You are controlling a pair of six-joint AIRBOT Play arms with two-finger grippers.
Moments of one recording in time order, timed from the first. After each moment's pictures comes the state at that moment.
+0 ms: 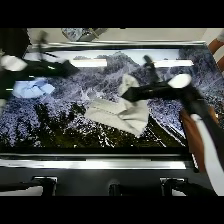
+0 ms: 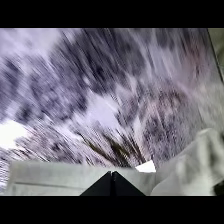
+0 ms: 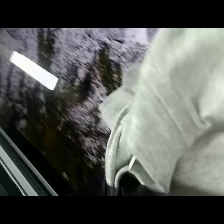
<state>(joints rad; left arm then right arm) -0.07 -1.47 1.65 0.78 -1.06 -1.39 0.20 -1.40 1.33 -0.64 1.06 1.12</state>
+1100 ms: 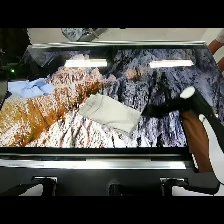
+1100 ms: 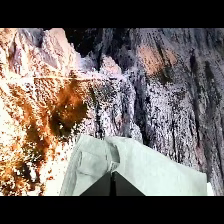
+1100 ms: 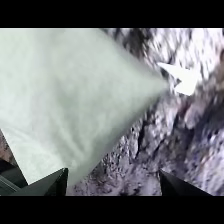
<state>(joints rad) 0.11 -1.24 1.54 0.95 -1.17 -1.37 -0.08 -1.47 1.09 -0.90 1.20 1.15</state>
